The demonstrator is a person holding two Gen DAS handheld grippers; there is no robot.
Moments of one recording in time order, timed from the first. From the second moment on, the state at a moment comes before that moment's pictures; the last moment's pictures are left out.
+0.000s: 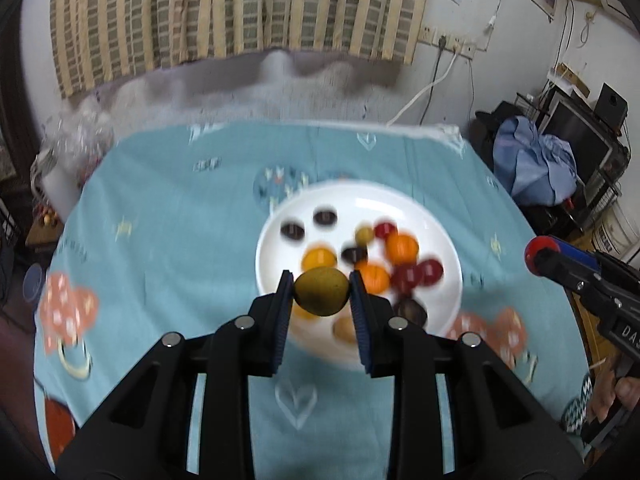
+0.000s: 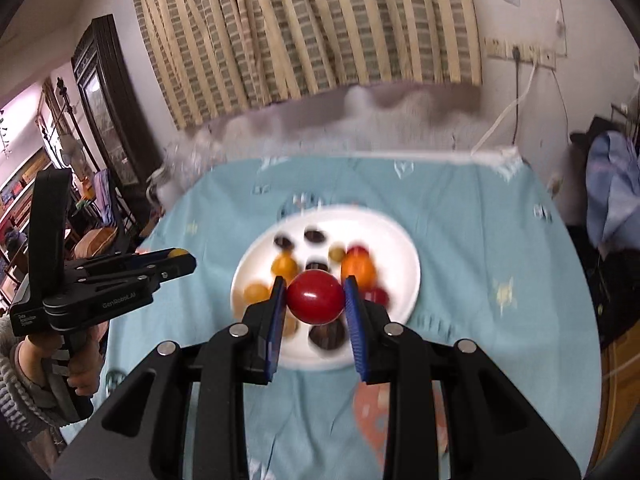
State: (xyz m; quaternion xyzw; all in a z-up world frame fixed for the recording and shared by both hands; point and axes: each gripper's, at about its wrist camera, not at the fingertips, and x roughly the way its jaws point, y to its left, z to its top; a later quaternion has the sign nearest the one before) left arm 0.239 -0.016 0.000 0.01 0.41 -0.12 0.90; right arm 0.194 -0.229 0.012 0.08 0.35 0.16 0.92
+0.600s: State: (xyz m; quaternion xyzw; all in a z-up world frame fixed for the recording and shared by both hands) left arm 0.351 -0.069 -0.096 0.02 0.47 -0.14 0.87; right arm 0.293 -0.235 -0.076 0.08 0.41 0.12 0.90
